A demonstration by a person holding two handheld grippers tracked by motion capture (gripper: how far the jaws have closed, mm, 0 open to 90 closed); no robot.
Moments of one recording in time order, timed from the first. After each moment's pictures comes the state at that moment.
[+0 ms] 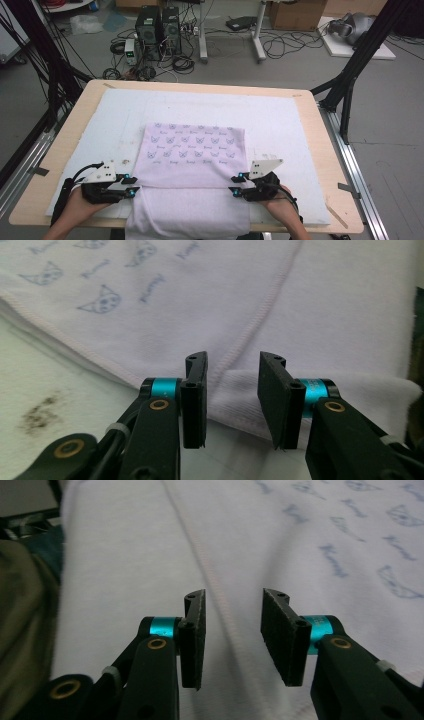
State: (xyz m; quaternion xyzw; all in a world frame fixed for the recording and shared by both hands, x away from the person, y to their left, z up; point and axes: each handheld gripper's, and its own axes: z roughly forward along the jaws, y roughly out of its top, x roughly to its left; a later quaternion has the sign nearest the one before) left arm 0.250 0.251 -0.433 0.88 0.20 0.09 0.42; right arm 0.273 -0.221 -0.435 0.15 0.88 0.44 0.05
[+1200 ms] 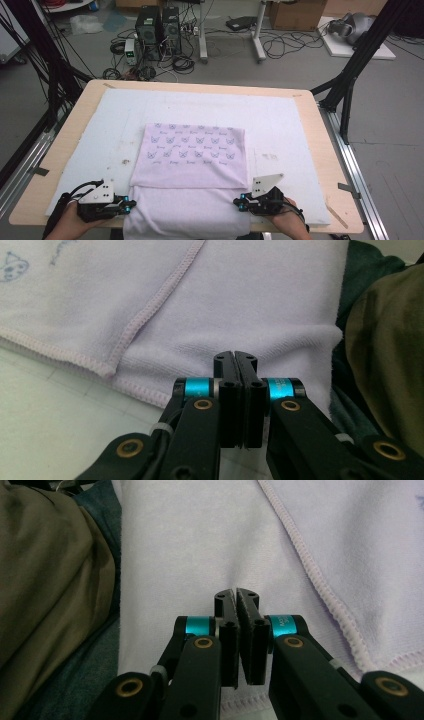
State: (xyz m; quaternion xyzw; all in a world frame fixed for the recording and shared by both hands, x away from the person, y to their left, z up) left arm 0.218 0.256 -0.441 0.90 0.16 0.06 0.41; right arm 0.244 -0.230 -0.446 0.12 0.90 0.41 0.01
